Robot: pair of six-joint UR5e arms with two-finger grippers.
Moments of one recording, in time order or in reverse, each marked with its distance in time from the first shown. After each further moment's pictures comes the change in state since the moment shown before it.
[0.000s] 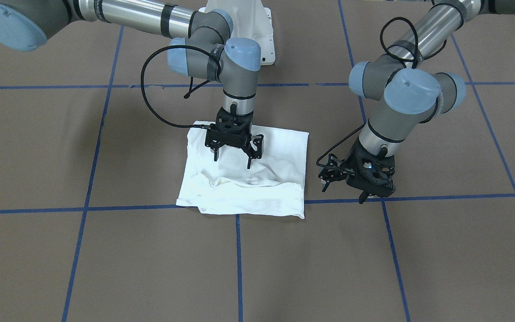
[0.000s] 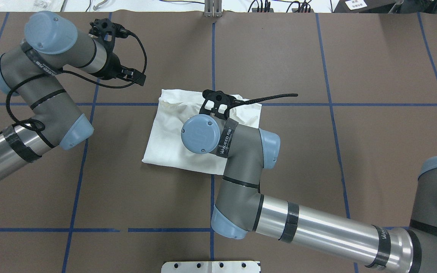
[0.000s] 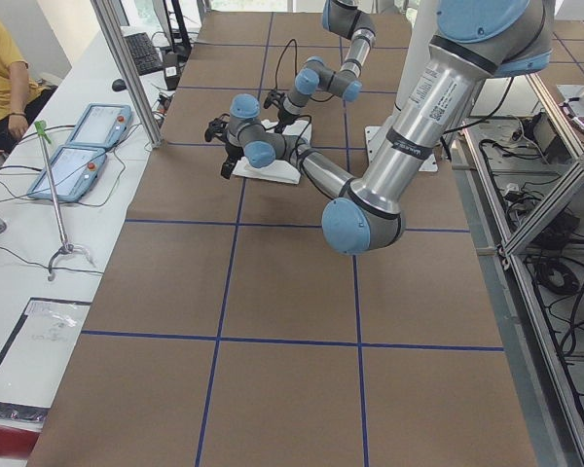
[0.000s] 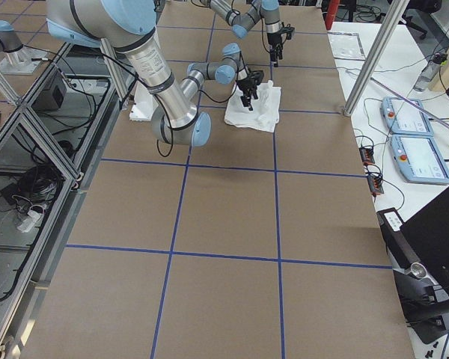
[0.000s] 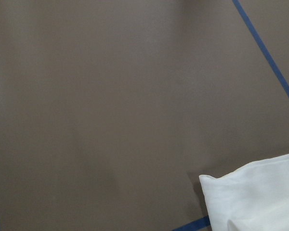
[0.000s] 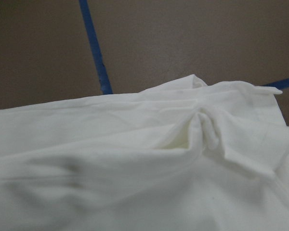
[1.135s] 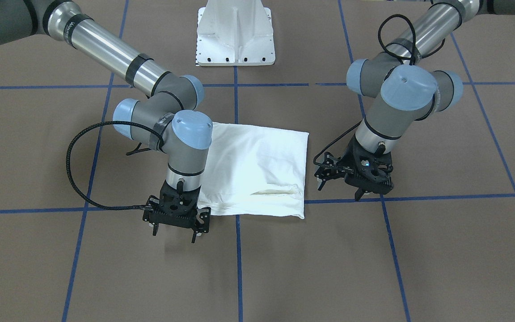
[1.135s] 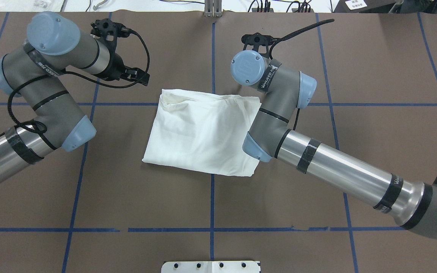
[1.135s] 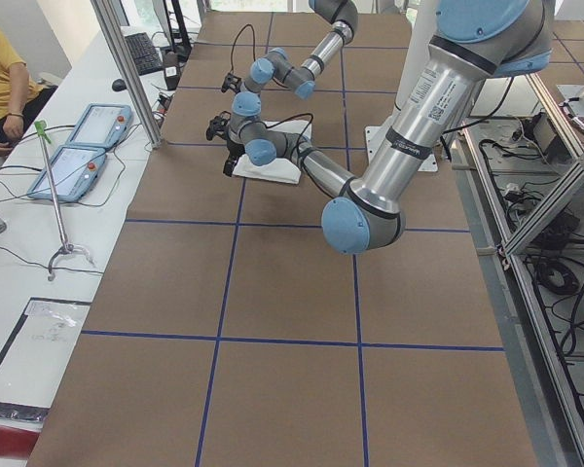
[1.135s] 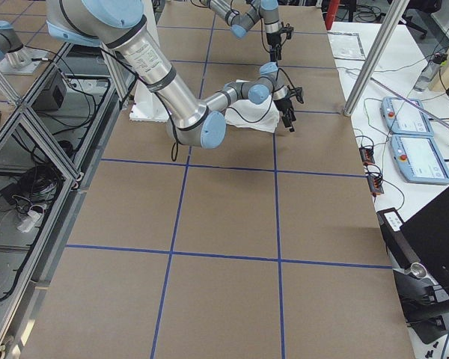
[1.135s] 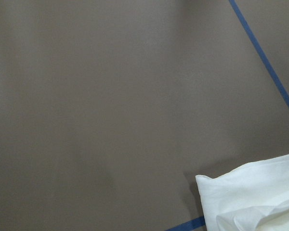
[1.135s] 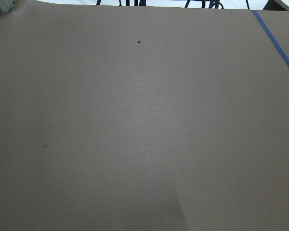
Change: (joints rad) left arm 0.021 -0.006 -0.013 0.003 0.003 -0.096; right arm 0.246 0.012 -0.230 0.189 0.064 -0.337
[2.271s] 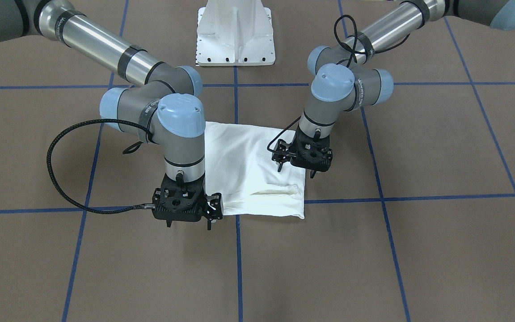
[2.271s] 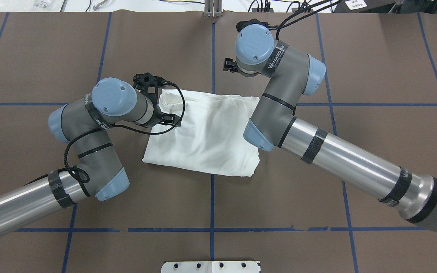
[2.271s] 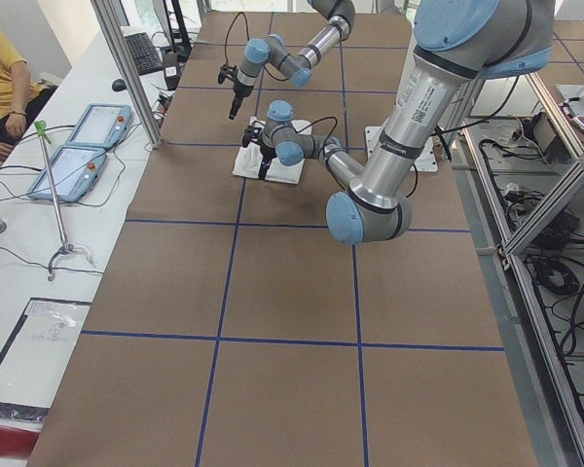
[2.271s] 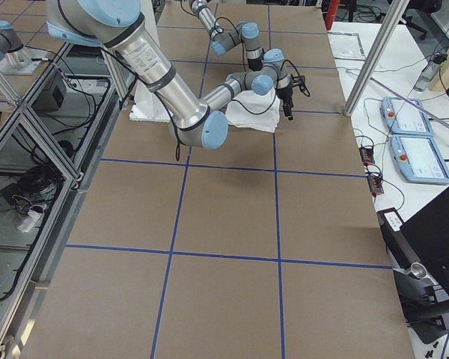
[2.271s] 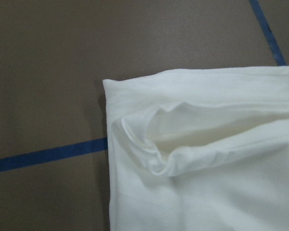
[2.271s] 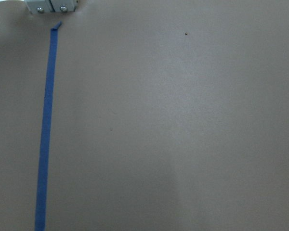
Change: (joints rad) left arm 0.216 -0.040 0.062 0.014 0.187 -0.178; right arm 0.036 -0.003 0.087 0.004 0.165 -0.054
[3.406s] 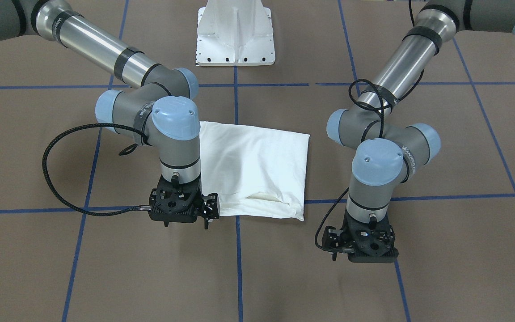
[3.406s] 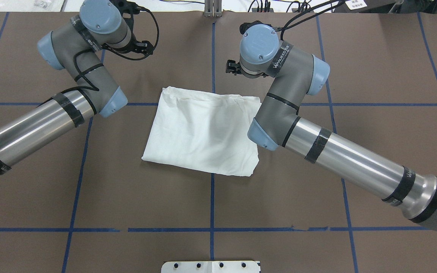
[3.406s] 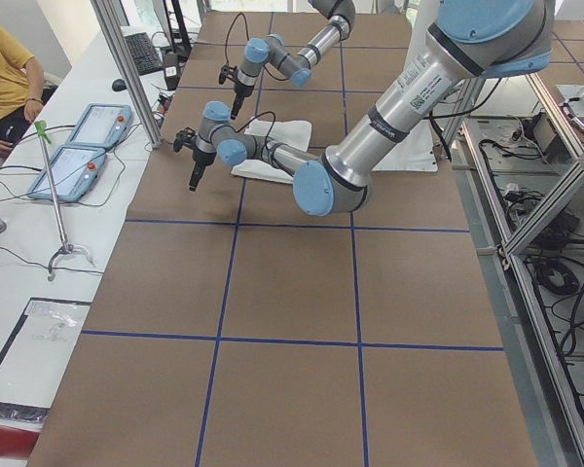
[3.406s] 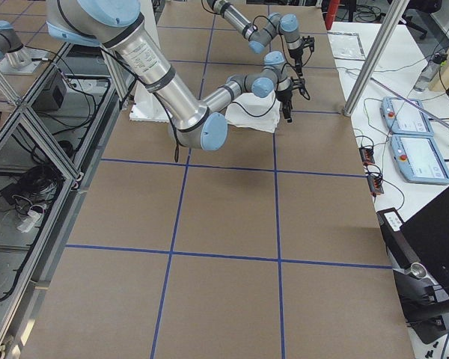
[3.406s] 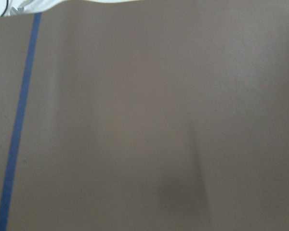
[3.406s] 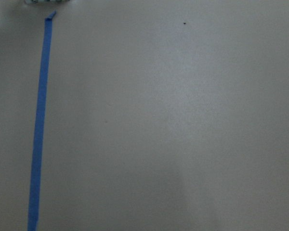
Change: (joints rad) left arm -0.277 -0.207 0.370 -0.034 -0.010 0.194; right arm 0.019 -0.019 0.004 0.025 0.074 -0.013
